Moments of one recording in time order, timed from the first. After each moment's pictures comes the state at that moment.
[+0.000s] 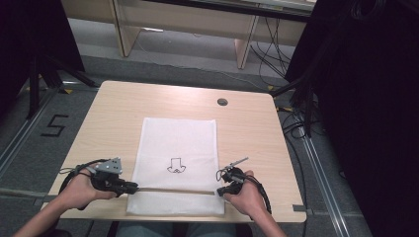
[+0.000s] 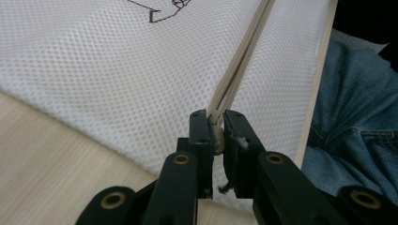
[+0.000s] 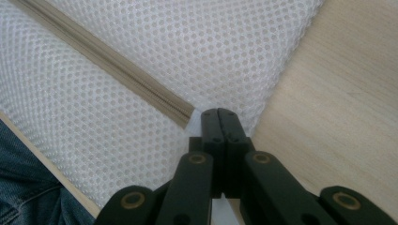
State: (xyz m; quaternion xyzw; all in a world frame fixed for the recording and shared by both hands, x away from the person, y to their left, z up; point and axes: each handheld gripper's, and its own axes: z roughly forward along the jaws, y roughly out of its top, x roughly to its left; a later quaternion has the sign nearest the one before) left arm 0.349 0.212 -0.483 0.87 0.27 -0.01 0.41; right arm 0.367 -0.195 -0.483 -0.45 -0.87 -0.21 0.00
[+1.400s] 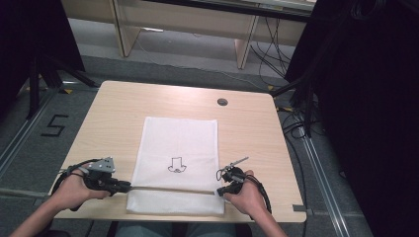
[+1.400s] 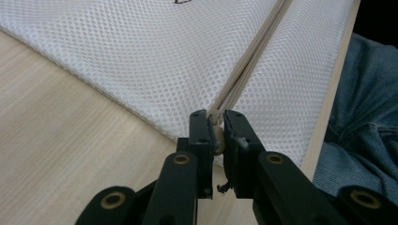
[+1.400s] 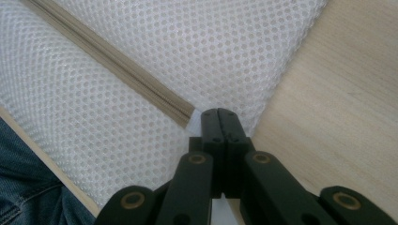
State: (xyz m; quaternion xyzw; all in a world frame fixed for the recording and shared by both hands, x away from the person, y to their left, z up) left arm 0.351 0.229 -0.488 0.88 0.28 0.01 0.39; right arm 0.368 -0.195 -0.483 -0.45 -0.87 -0.21 0.00
